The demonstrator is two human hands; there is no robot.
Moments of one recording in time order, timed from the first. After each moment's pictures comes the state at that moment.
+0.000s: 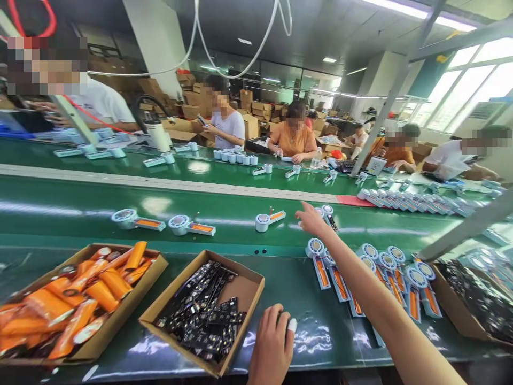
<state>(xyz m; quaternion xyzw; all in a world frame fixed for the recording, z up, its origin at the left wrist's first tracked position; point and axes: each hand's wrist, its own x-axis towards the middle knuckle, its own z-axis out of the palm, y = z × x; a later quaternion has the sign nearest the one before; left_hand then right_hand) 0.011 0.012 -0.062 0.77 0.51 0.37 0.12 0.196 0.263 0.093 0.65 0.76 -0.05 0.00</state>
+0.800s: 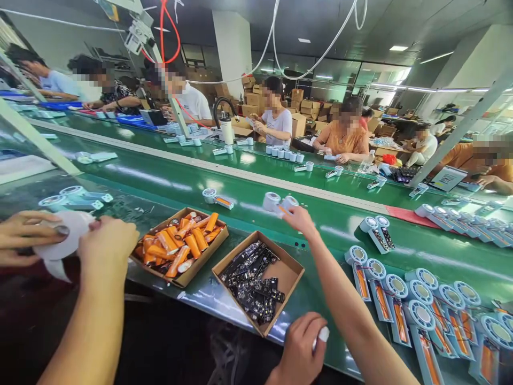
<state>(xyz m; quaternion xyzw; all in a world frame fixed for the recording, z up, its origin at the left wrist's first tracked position) 0.006 -0.007 -0.015 0.72 0.44 0.52 0.13 0.011 0.246 0.109 0.58 0.79 -0.19 -0.10</state>
